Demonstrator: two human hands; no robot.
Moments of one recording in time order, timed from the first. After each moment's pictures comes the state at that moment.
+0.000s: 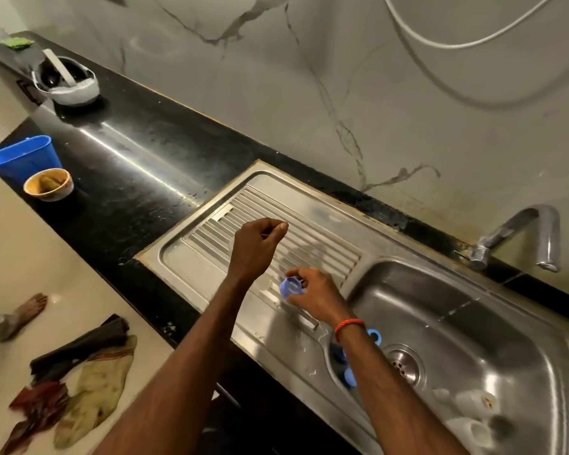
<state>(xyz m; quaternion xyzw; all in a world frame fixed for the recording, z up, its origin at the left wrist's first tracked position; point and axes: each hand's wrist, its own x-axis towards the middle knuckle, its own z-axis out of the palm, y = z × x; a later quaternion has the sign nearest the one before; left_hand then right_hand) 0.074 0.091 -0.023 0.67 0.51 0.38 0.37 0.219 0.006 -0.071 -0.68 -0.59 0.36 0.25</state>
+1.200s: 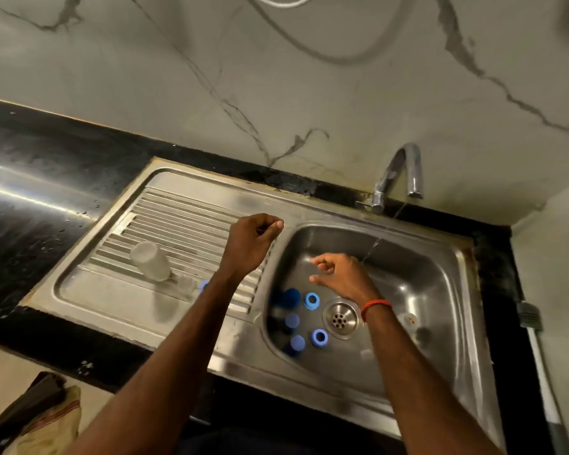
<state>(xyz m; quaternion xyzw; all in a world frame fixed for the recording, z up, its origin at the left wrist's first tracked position) 0.204 0.047 -0.036 0.79 0.37 0.27 0.41 0.376 -0.106 -0.078 -0.80 -0.43 0.33 0.27</state>
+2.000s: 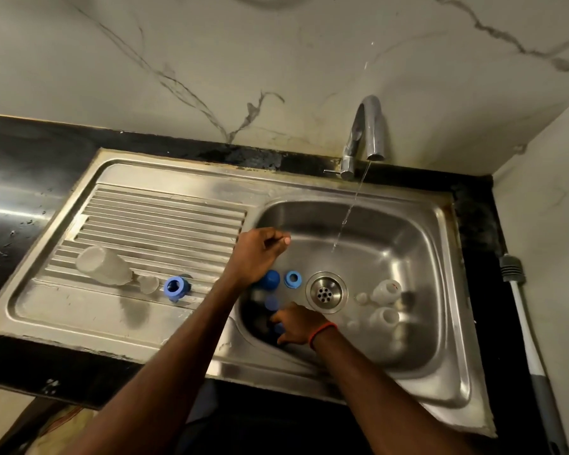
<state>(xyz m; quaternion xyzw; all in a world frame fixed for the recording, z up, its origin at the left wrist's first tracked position) 0.250 0.004 -0.090 0.85 0.32 0.12 0.39 0.314 -0.141 -0.183 -0.69 -0.57 0.44 -0.02</state>
